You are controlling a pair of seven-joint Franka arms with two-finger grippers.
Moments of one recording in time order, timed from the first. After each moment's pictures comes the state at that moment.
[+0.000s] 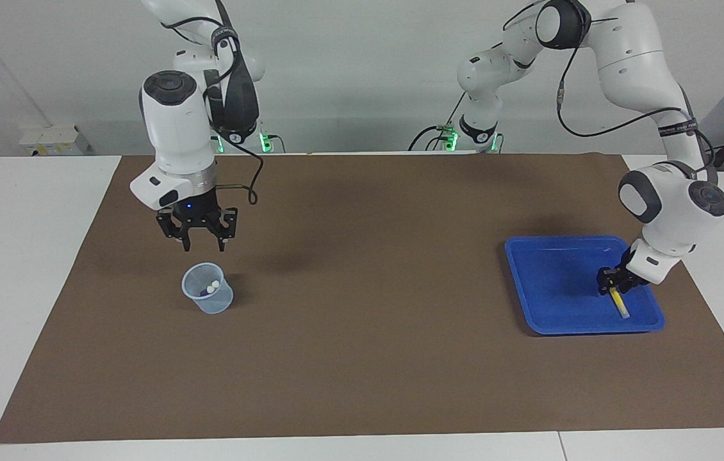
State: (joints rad) left arm 0.36 0.50 -0.16 -1.73 0.11 2.28 0.19; right arm 0.11 0.07 0.07 -1.85 -0.15 2.06 0.18
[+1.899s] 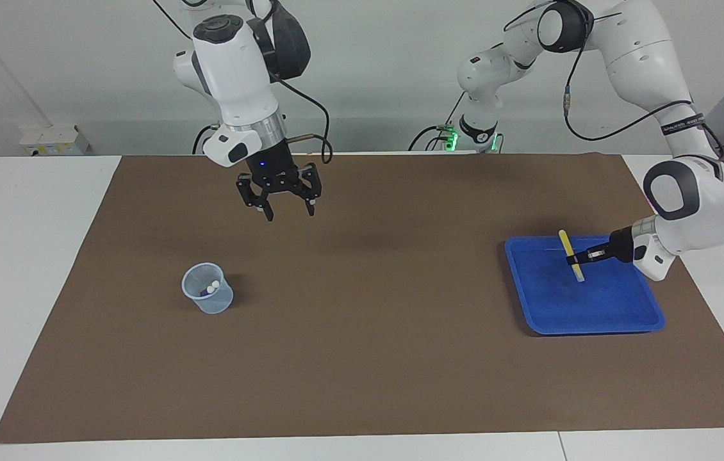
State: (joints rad) left arm 0.37 0.49 -0.17 -1.59 -0.26 1.68 -0.03; right arm 0.17 0.05 0.21 -1.76 0.11 2.07 0.44
